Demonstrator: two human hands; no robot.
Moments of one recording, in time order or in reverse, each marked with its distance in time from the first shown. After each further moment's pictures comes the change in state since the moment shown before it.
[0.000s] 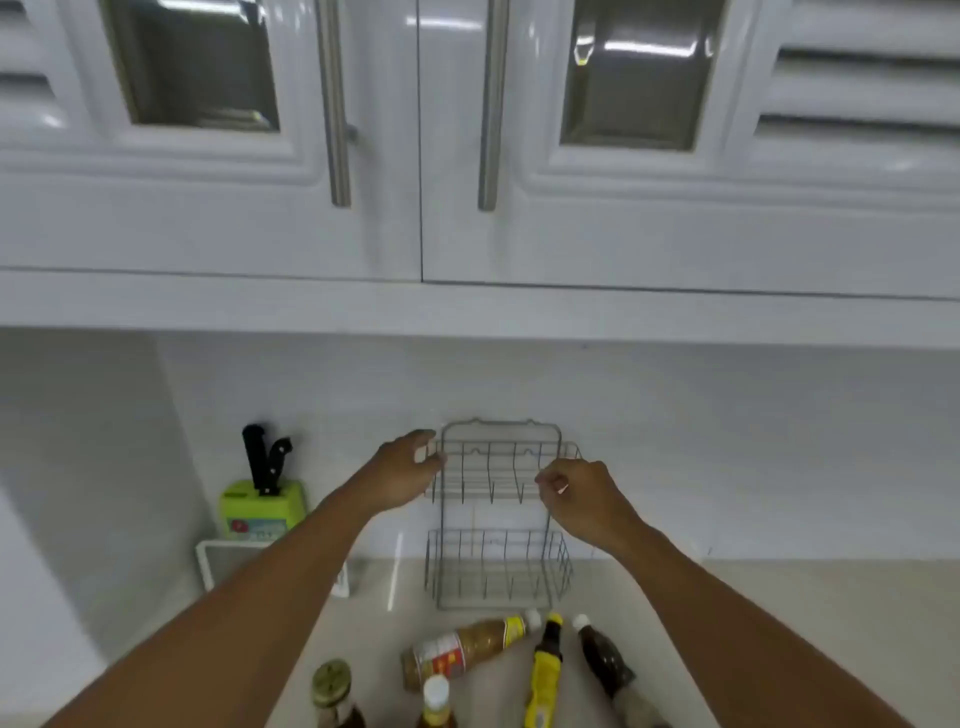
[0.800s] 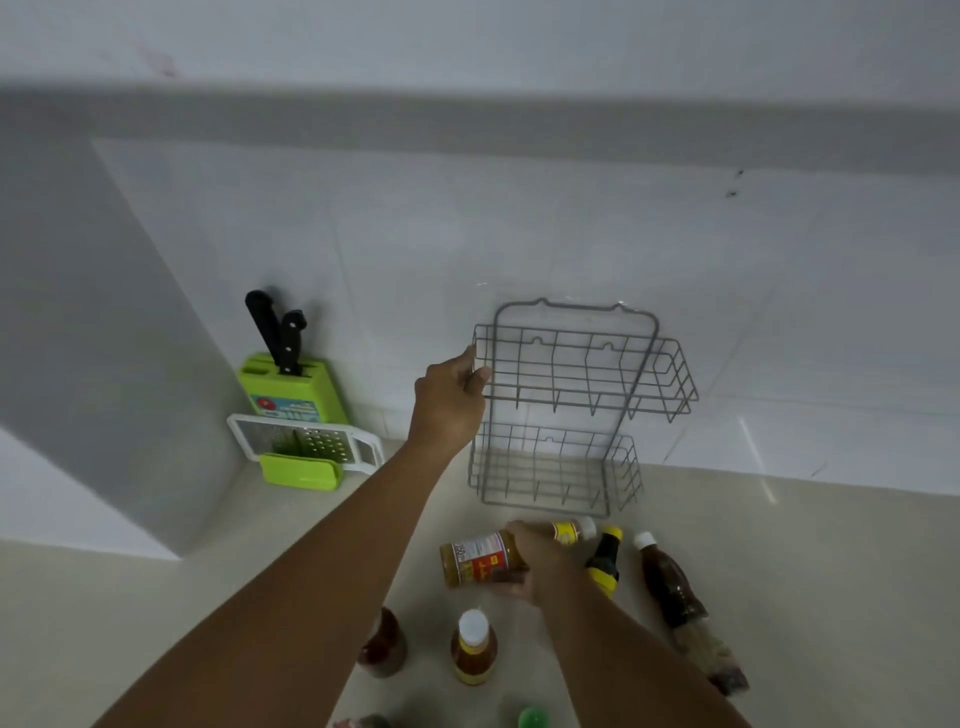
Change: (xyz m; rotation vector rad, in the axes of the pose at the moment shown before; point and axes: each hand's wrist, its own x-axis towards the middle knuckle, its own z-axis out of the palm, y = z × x) left_hand 0.047 -0.045 0.073 -0.238 0.351 -0.200; right_hand -0.011 0.091 0.260 1.006 -0.309 1.284
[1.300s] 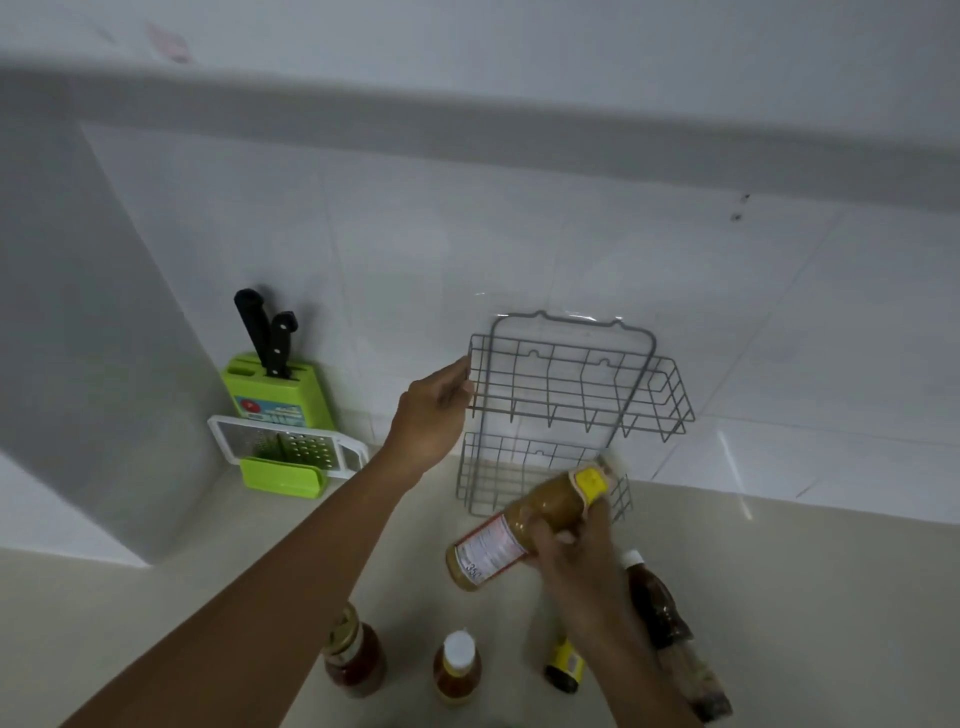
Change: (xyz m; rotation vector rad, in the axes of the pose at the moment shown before) left_hand 0.007 -0.023 -0.013 -0.192 -0.103 -0.007; right_hand -0.127 -0.017 -0.019 -0.123 0.023 -0.892
